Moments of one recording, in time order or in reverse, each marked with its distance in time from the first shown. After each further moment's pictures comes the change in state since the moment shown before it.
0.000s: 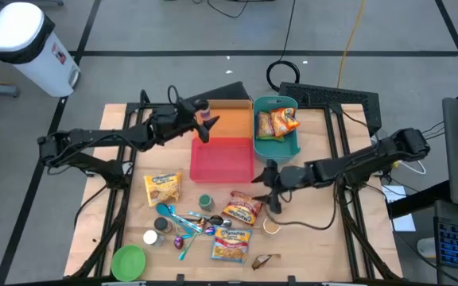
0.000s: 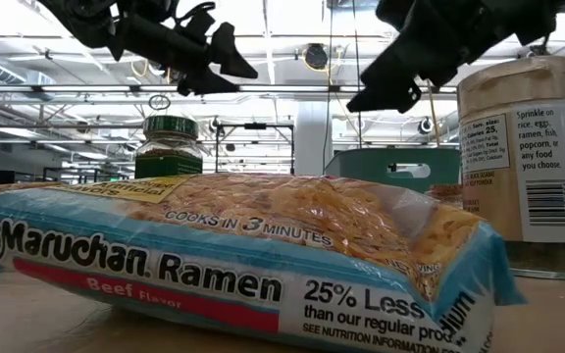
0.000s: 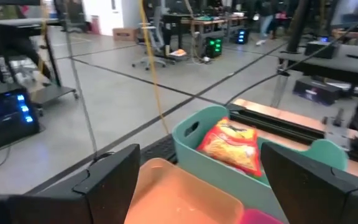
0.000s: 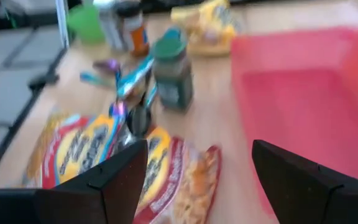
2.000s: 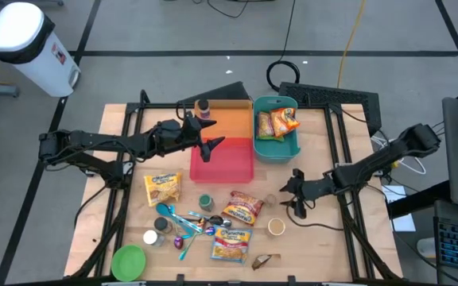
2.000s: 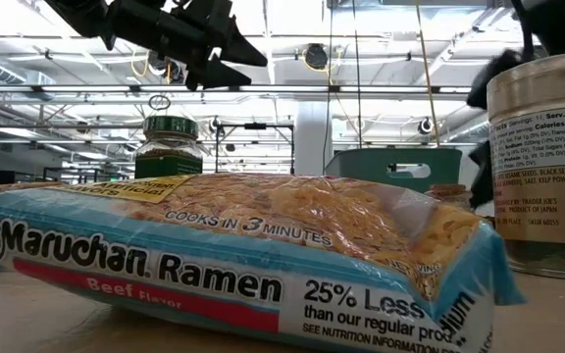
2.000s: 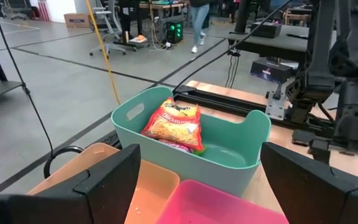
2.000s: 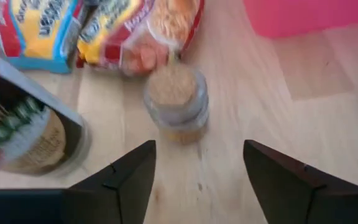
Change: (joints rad) left arm -0.167 0.001 0.000 -0.058 0.013 -0.023; right arm 0.160 -0.220 -0.424 -0.005 0.112 0.230
